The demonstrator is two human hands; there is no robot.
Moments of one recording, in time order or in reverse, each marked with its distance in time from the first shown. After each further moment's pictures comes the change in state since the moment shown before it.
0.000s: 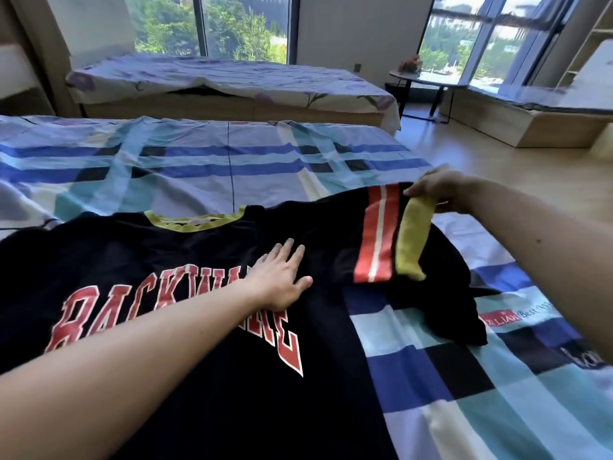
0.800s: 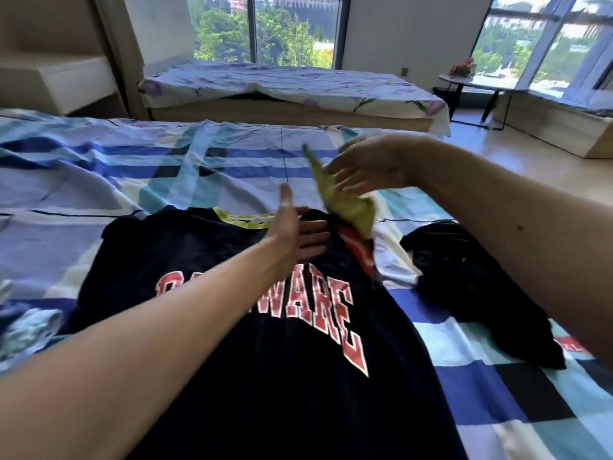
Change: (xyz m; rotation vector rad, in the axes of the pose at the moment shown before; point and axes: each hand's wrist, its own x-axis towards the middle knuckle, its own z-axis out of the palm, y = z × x) left_hand -0.034 -0.033 -0.082 -1.715 0.285 -0.325; right_hand -0.105 -0.153 0.135 0.055 -0.546 -0.260
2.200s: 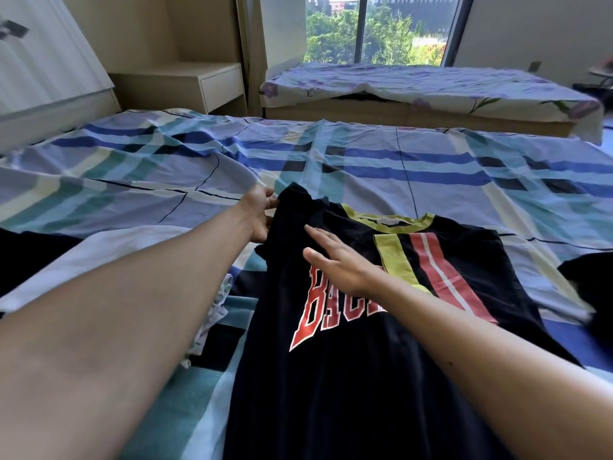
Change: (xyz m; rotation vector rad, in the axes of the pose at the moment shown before) left_hand -0.039 0.088 -0.258 0.004 0.366 -0.165; right_hand 0.037 0.046 0.270 -0.342 -0.245 -0.436
